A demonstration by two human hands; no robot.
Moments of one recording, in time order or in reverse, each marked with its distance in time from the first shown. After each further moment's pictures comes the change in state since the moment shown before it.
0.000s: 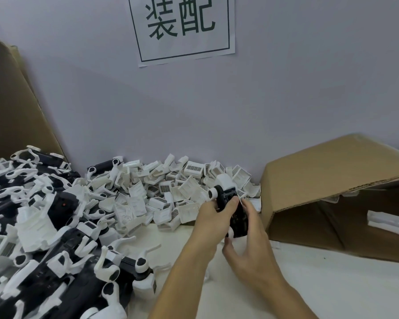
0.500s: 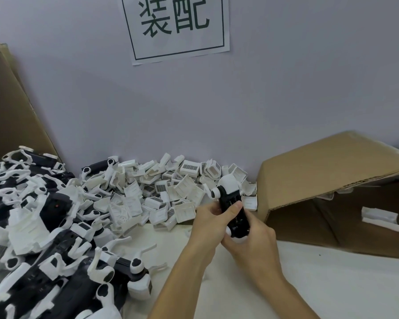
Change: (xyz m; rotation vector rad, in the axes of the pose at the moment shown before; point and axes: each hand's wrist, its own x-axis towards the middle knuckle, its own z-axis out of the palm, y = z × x) left_hand 0.000 -0.009 0.005 -0.158 -0.023 0.027; right_hand 0.009 0.002 -0.004 -0.152 0.154 0.121
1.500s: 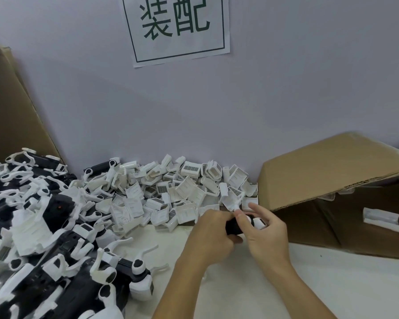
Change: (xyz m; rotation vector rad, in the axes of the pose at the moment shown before) left_hand 0.002 -0.009 -0.018 0.961 -0.196 0.387; right_hand 0.014 -0.001 -0.007 0.461 0.156 0.281
